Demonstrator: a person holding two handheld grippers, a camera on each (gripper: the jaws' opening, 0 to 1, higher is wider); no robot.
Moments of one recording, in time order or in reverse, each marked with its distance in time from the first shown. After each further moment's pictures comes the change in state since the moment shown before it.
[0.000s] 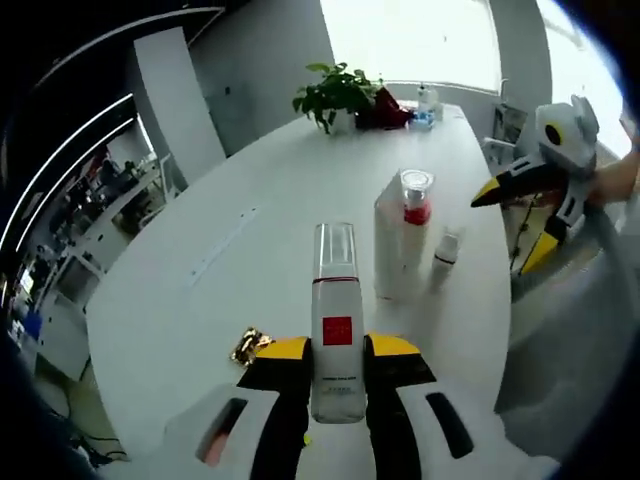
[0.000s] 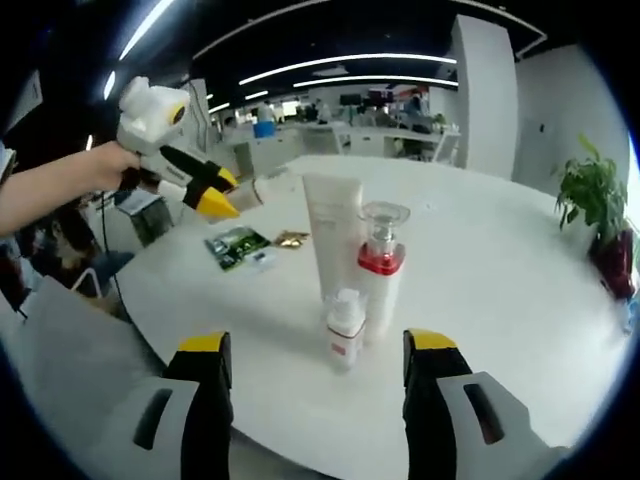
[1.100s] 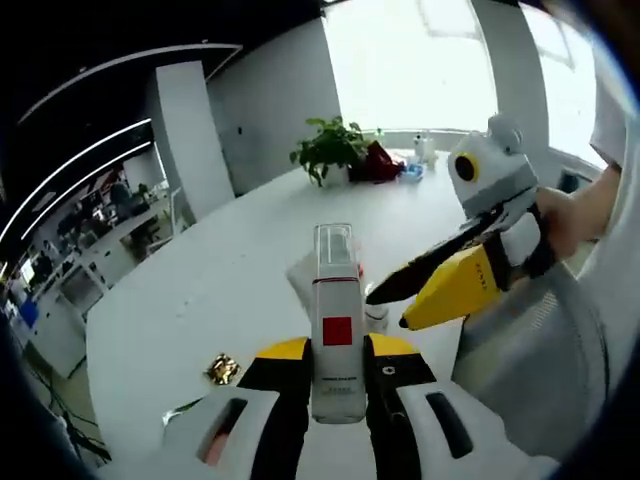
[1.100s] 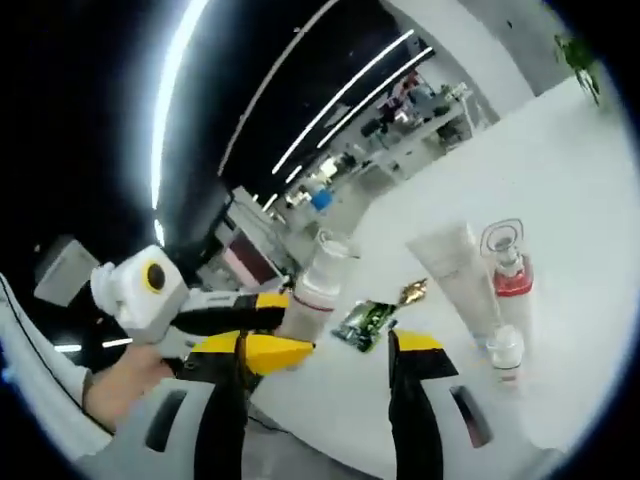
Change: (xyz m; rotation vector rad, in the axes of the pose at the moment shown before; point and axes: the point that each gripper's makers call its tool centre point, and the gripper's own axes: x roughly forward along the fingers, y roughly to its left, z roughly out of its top) left arm -0.055 -0.078 0.043 -0.051 -0.200 0.030; right arm 0.000 0.082 0.094 0.650 -0.294 0.445
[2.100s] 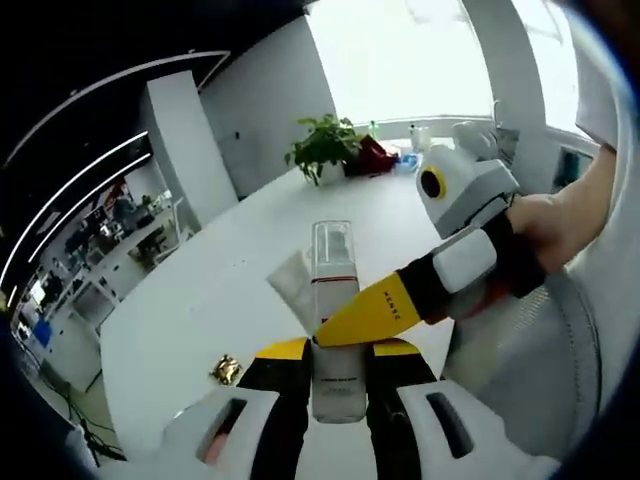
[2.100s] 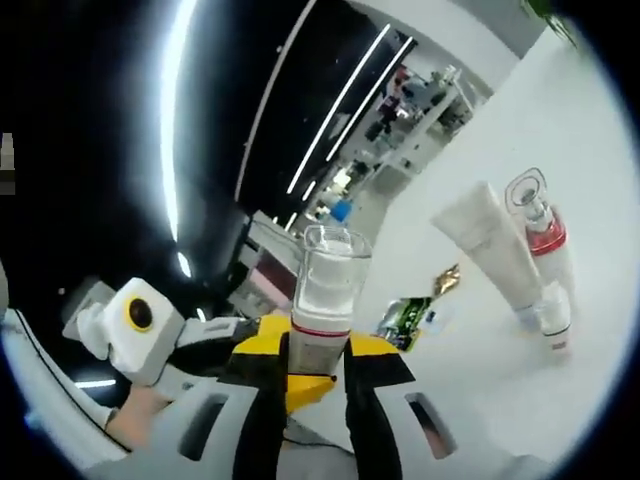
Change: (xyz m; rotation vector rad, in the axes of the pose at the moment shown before) left arm -0.012 -0.025 0.005 0.076 0.018 0.040; right arm 0.004 0.019 -0.012 0.035 -0.019 0.095
